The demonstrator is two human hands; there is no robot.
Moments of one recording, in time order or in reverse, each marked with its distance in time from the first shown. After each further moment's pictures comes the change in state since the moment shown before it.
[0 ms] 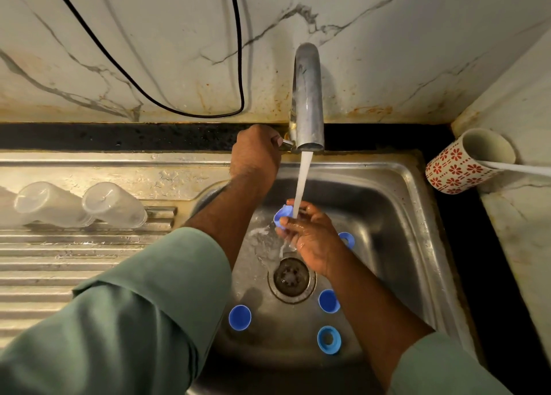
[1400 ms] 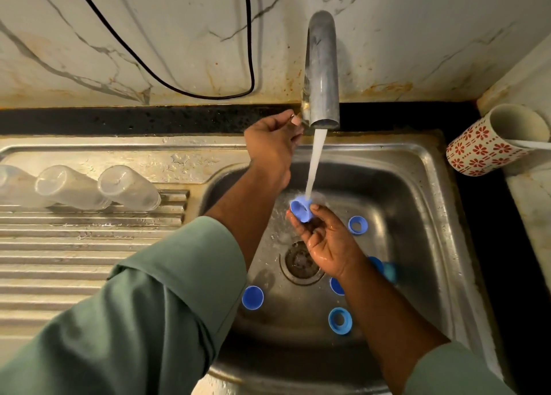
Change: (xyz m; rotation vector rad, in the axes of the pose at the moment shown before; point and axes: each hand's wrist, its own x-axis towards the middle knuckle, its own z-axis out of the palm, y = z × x) left_hand -0.004 -0.004 0.027 -1.112 0.049 -0.392; right_hand -0.017 0.020 -0.010 0.575 -0.029 0.124
